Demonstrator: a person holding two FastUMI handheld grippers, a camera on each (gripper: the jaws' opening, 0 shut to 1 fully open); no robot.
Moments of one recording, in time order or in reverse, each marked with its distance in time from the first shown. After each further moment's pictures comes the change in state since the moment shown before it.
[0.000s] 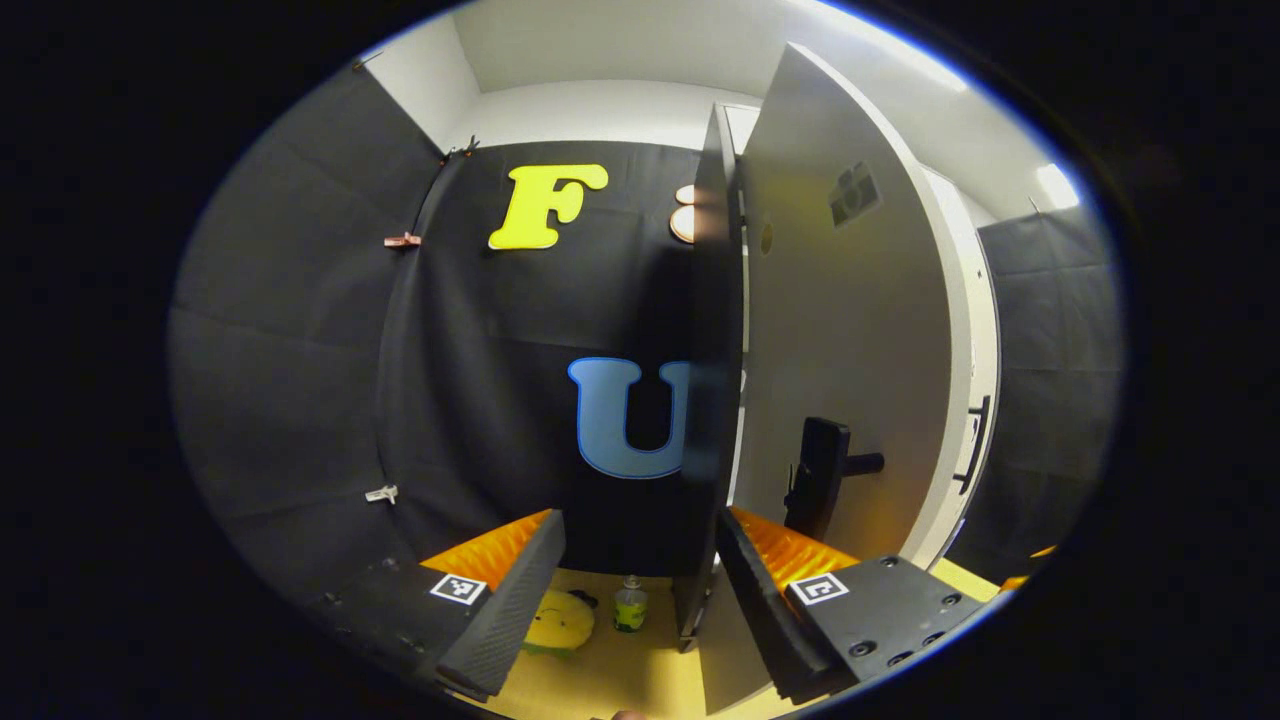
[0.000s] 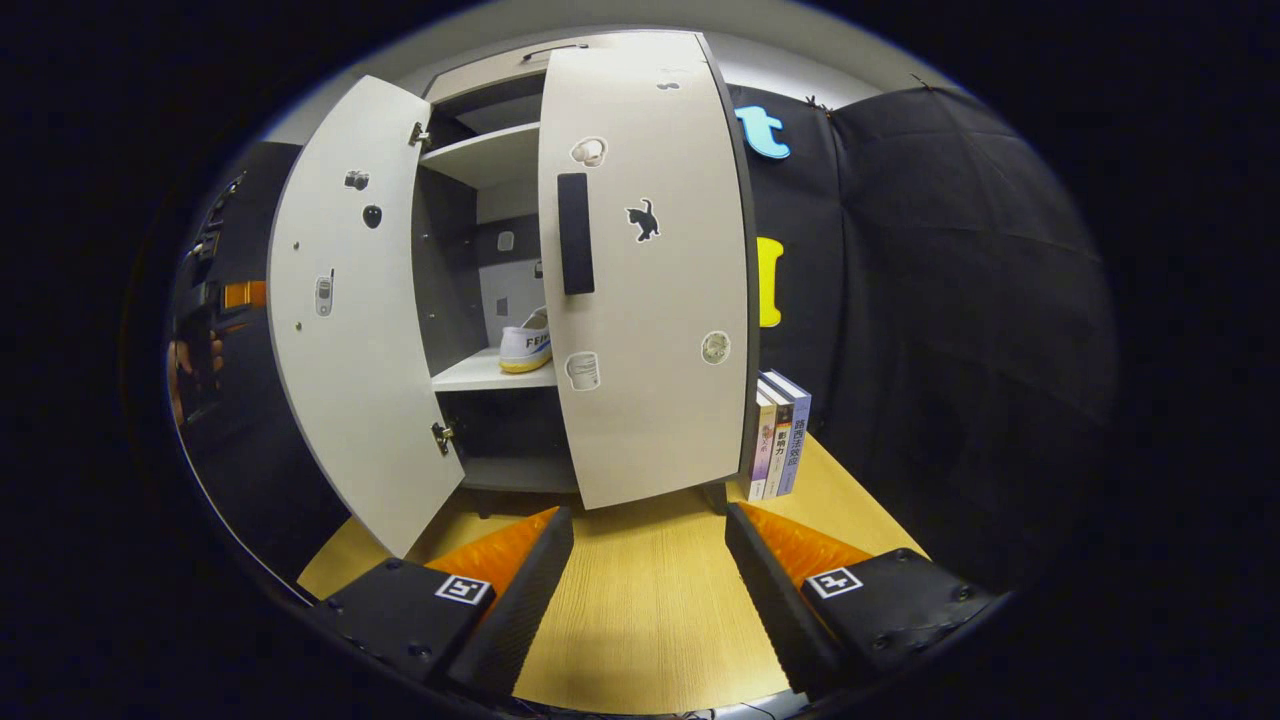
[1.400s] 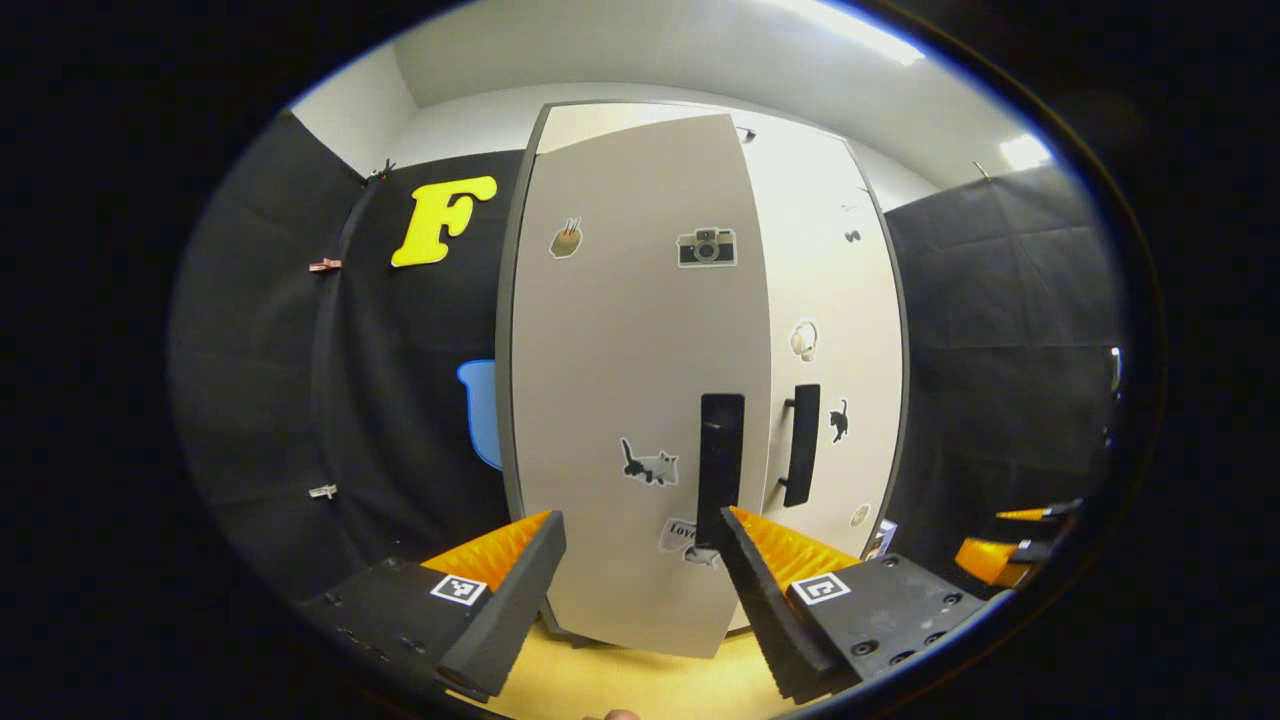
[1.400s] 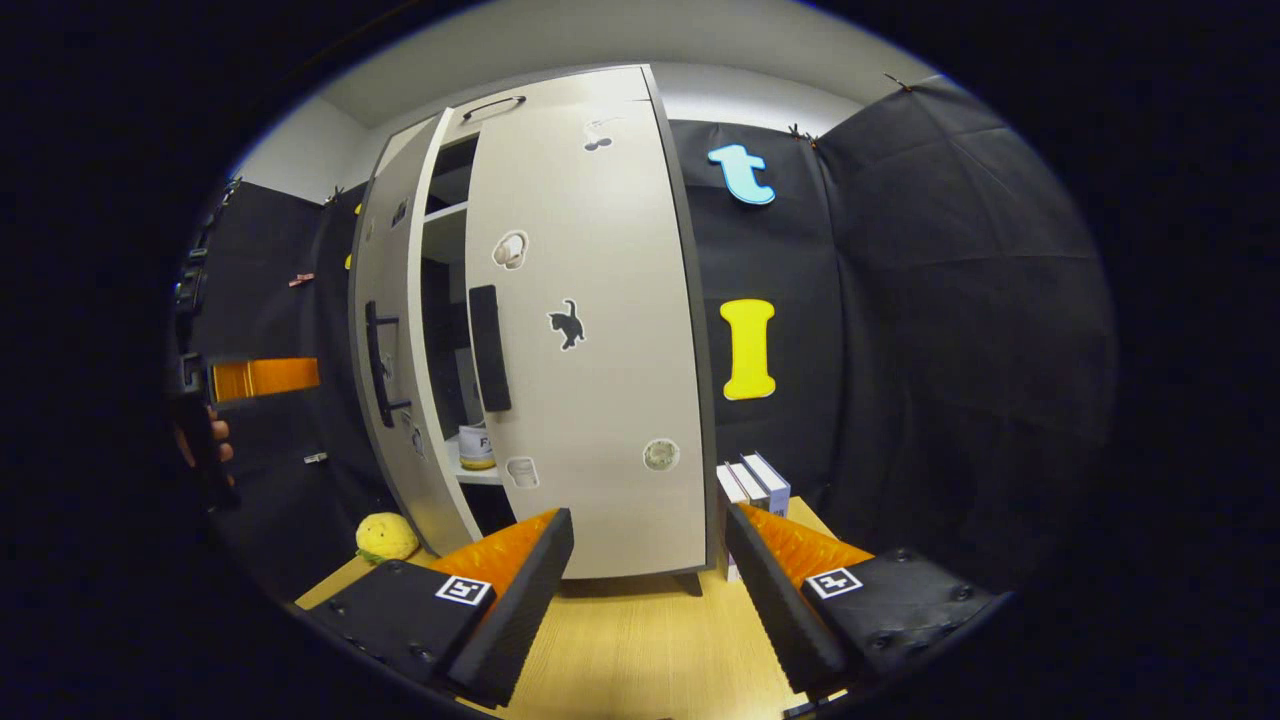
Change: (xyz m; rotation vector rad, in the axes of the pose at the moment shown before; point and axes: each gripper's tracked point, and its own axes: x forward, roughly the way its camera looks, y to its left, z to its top) left arm -0.023 -0.223 -0.007 0.032 0.013 -0.089; right arm 0.049 -0.072 0.118 0.016 -0.212 0.089
